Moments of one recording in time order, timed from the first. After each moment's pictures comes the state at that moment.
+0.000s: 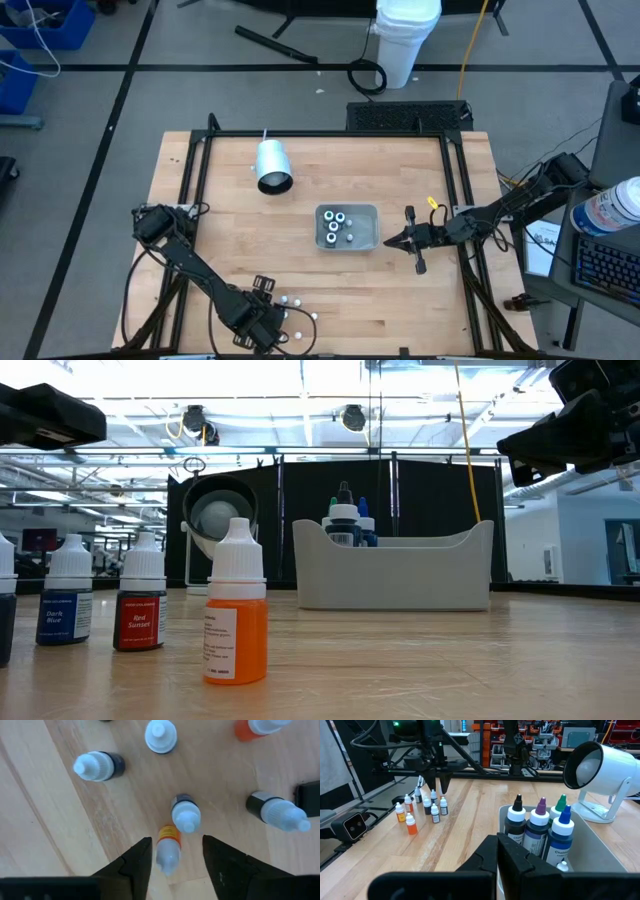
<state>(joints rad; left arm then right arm) -0.75 1.97 1.43 -0.99 -0.05 -0.45 0.45 0.90 0.09 0.68 0.34 0.07</state>
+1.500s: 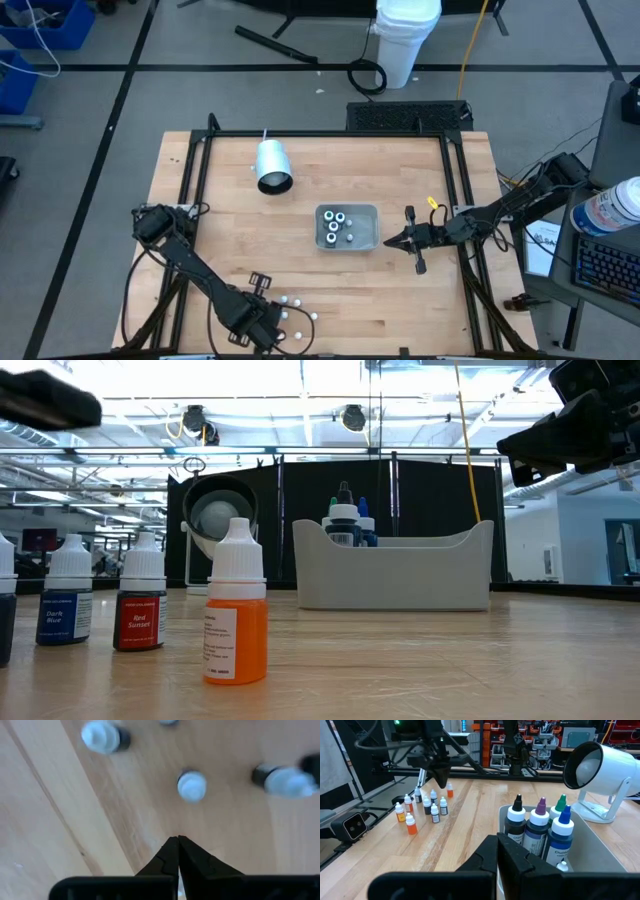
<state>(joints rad) -0.75 1.97 1.47 -1.12 -0.03 -0.45 0.45 0.90 0.09 0.68 0.34 0.07</state>
